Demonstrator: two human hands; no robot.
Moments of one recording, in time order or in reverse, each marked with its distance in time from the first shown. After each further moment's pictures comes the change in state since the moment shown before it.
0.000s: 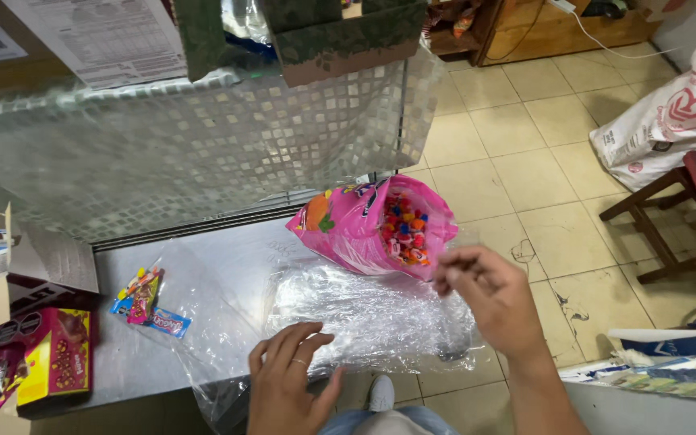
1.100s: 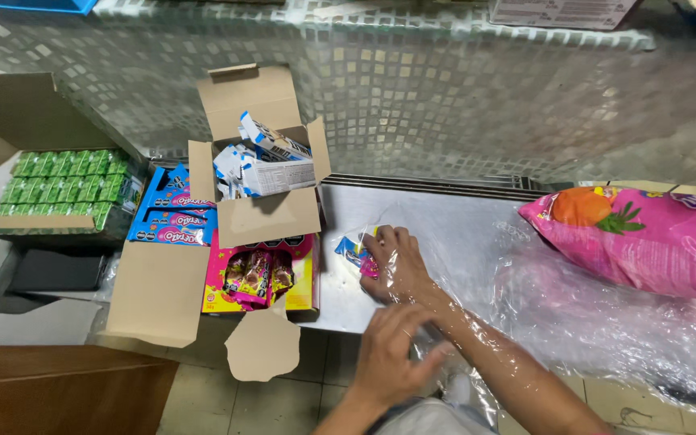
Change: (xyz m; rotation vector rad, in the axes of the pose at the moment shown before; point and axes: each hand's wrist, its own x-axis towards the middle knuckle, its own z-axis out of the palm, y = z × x) left_hand -0.068 -0.197 -0.163 -0.376 0.077 -0.048; right_hand 0.011 0.139 0.515 -0.905 -0.659 -0.551
